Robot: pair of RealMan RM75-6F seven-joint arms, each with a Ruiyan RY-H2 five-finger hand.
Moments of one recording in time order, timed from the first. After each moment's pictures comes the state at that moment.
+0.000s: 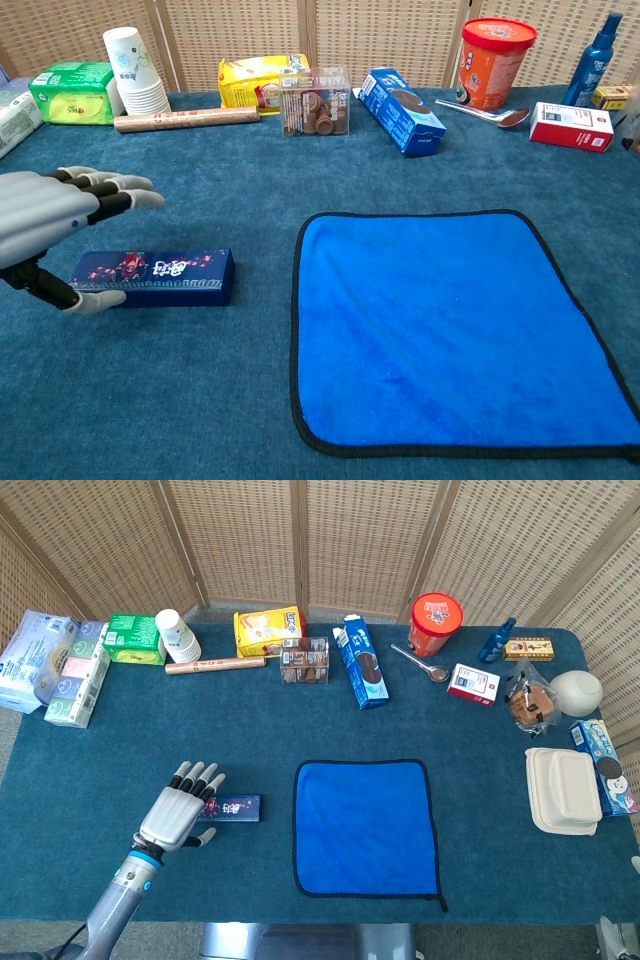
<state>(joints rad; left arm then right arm) -0.45 -1.45 0.01 -1.78 1.23 1.18 0.79 -0.29 -1.18 -0.04 -1.29 -1.72 1.94 0.41</state>
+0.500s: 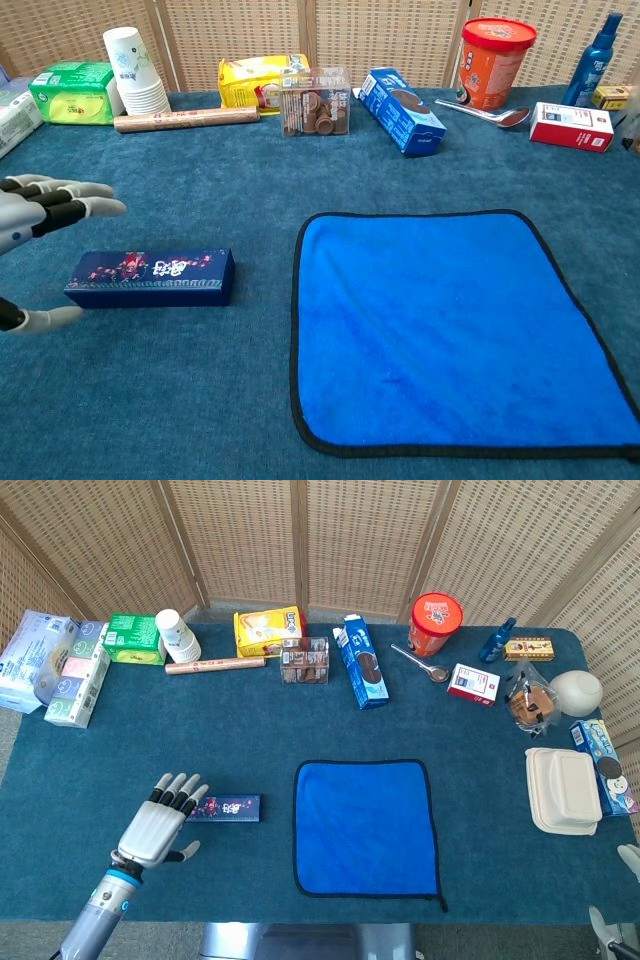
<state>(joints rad) -0.38 -1.38 0.07 -1.83 1.29 1.23 0.75 -0.25 -1.16 -0.03 -1.34 -1.73 1.91 0.38</state>
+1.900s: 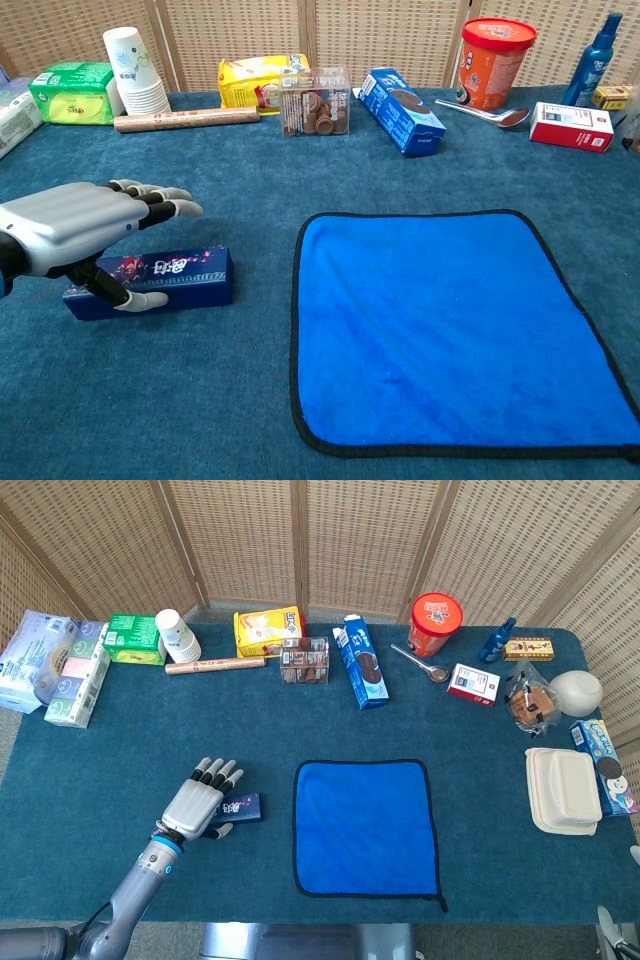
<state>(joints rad) -0.56 -1.54 -0.02 -1.68 1.10 1.09 0.76 -0.27 -1.15 -0.03 -1.36 -1.70 1.92 0.39</state>
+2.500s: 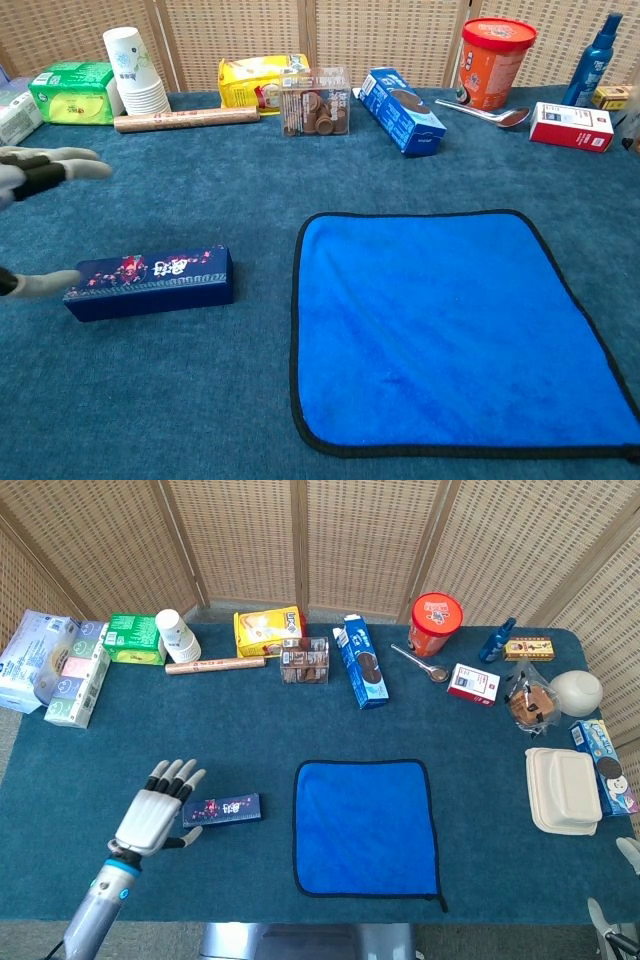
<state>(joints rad) -0.38 -1.38 0.09 -1.79 1.34 1.35 0.57 -0.23 -1.15 -0.03 -1.38 -1.70 1.86 0.31</state>
